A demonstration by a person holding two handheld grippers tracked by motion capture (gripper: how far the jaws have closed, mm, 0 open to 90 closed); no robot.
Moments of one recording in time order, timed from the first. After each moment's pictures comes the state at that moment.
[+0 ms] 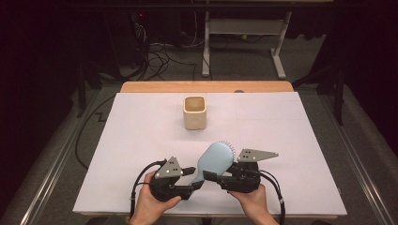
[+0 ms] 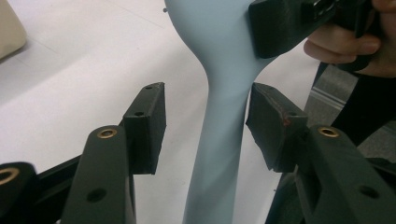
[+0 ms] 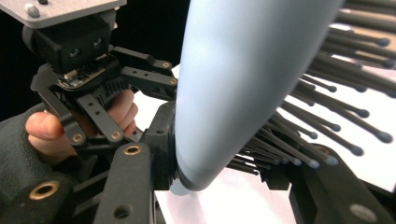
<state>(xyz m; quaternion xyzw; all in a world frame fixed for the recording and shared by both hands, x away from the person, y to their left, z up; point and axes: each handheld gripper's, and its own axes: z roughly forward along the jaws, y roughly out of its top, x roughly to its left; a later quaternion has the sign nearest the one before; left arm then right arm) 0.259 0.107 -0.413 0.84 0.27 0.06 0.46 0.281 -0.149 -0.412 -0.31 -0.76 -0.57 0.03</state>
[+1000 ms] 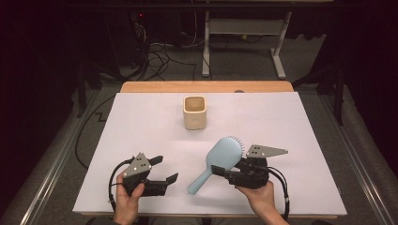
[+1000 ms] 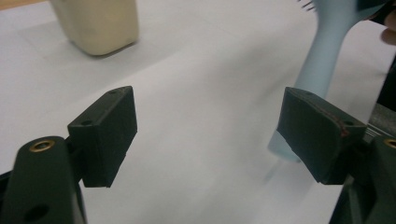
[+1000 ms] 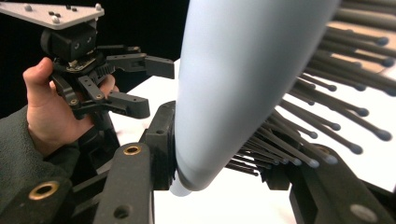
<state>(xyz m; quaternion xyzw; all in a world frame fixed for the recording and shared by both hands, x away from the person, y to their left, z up) 0.263 0.180 -0.423 0.80 0.34 0.13 0.48 0.287 -0.170 -0.403 -0.33 -0.76 -0.57 0.00</state>
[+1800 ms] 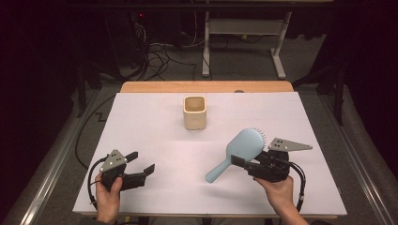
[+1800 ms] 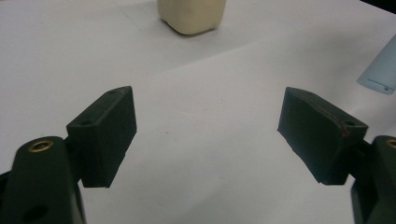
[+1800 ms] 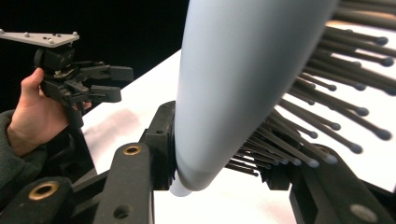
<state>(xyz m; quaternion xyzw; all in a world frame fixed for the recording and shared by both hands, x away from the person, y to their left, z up) 0.271 0.233 -0.435 0.76 0.42 0.17 0.47 0.294 -0.216 -0.389 -0.36 -0.74 -0.56 -0.05</state>
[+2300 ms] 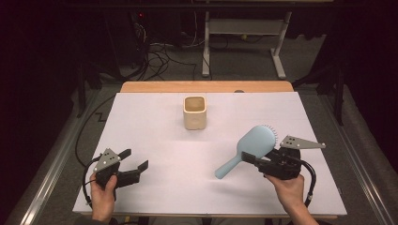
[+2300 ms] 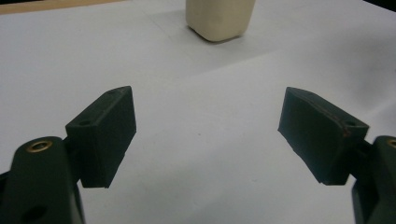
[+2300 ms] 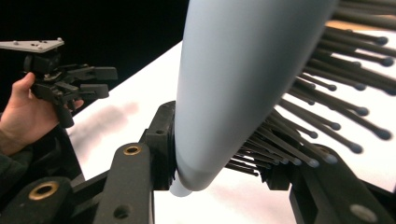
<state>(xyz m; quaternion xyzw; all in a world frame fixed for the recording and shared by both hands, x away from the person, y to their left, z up) 0.275 0.248 -0.441 0.75 0.43 0.21 0.47 0.297 -0.239 -0.382 -0.38 -0.74 -0.56 -0.06</state>
